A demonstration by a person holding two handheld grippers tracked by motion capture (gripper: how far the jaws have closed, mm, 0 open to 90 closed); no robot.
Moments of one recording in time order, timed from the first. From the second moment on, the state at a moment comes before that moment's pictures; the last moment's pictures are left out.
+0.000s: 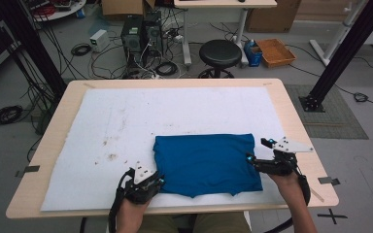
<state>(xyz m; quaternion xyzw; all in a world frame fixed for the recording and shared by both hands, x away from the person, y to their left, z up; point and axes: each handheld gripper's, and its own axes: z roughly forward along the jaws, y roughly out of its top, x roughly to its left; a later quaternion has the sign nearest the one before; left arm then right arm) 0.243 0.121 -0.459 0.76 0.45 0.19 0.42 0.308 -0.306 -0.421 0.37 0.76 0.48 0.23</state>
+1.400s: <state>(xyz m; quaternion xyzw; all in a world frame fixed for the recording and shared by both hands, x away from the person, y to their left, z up) 0.250 0.135 -0.460 0.75 0.46 0.13 0.45 0.423 0.000 -0.431 0.17 0.94 0.29 0.12</state>
